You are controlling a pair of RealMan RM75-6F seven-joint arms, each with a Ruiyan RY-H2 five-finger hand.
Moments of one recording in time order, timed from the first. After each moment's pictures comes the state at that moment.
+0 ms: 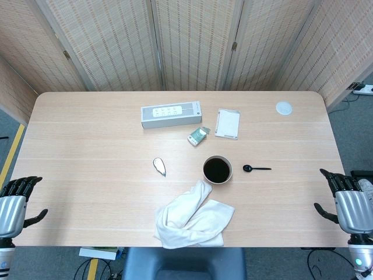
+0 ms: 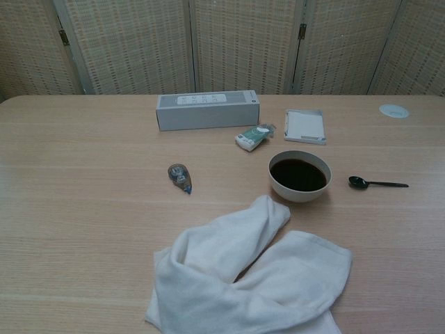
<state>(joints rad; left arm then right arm) -0.10 -1.15 -0.06 -1.62 1.45 1.49 0.17 0.05 -1.14 0.06 -1.61 -1.49 1.51 -0.10</state>
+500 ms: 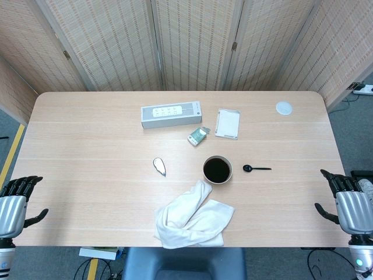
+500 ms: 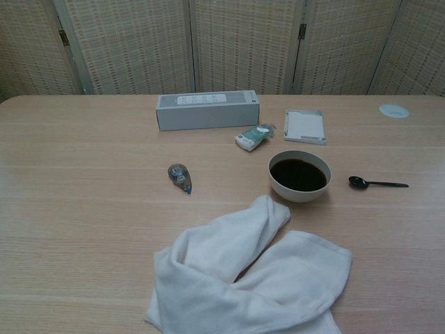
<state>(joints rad) -0.10 -1.14 -0.06 -1.62 1.47 1.50 0.17 0.05 -1.14 0.06 -1.59 -1.50 1.52 -0.09</state>
